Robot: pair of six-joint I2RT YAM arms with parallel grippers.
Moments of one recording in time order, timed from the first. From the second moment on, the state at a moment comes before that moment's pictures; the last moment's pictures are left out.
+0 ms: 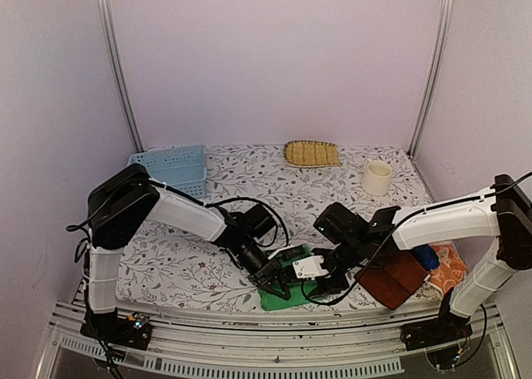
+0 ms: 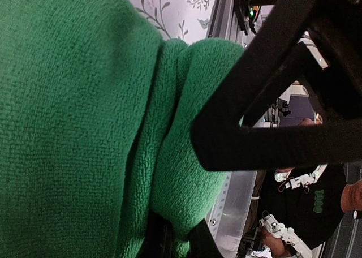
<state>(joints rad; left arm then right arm) -0.95 2.12 1.21 -0.29 1.01 -0.27 1.02 1.58 0.88 -0.39 -0.36 -0.77</state>
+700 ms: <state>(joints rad) -0.94 2.12 1.19 -0.25 1.01 -0.31 1.06 1.64 0.90 -0.38 -0.37 -0.74</state>
